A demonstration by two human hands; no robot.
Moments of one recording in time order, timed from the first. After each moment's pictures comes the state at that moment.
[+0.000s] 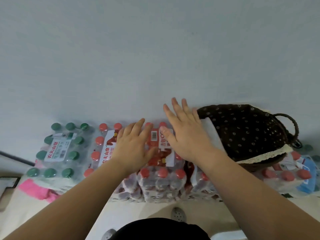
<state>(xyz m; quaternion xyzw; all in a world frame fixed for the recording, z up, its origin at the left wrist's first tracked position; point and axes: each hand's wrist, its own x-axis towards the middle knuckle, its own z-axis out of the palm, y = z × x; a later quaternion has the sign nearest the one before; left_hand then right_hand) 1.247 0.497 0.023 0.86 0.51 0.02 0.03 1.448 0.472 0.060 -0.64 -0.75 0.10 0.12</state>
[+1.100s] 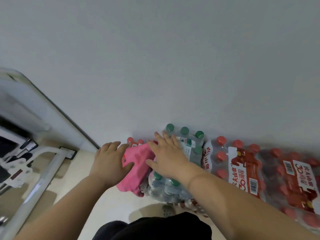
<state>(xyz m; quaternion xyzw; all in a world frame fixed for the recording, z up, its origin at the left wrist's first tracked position) 0.776 0.550 -0.024 0.71 0.70 -0.03 0.11 0.991 0.590 -0.025 -0.49 -0.85 0.18 -0.06</state>
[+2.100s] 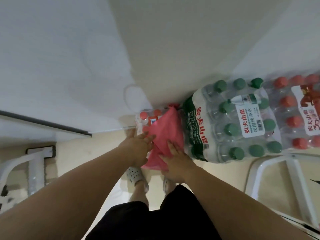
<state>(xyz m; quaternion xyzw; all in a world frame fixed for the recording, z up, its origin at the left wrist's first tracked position) 0.661 0.686 -0.185 0.89 0.21 -0.36 0.19 0.820 0.567 -0.198 -0.63 -0.62 0.40 -0.25</state>
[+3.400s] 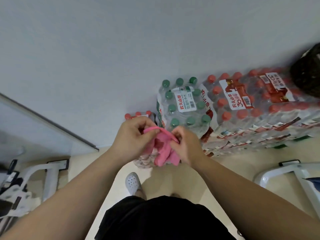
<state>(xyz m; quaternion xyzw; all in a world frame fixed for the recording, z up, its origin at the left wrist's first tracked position) 0.745 0.504 0.021 0.72 0.43 0.27 0.47 0.926 0.431 -0.050 -0.70 -0.54 0.31 0.33</state>
